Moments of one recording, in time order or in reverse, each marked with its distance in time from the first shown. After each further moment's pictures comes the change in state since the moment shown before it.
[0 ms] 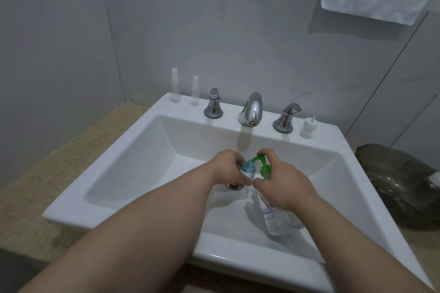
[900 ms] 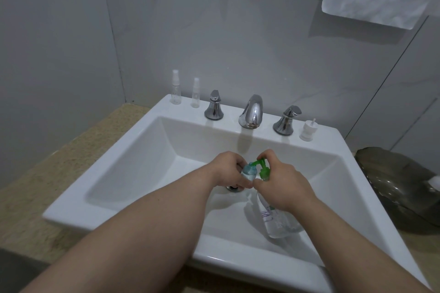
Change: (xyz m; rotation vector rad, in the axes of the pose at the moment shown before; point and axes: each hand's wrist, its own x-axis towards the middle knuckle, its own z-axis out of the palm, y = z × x) left_hand -0.001 0.001 -0.001 -0.006 -0.001 0.026; right_hand 0.002 -0.003 0.000 0.006 0.021 0.018
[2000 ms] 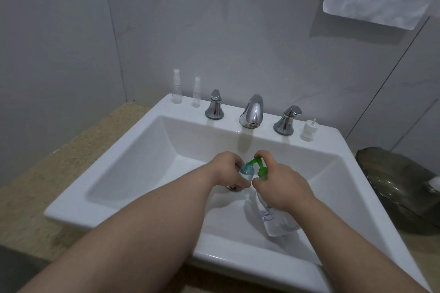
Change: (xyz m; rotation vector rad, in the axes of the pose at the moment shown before) left_hand 0.001 -0.003 0.000 -0.023 -0.008 -0.043; right_hand 0.000 -0.002 0.003 -0.032 -0.033 -0.020
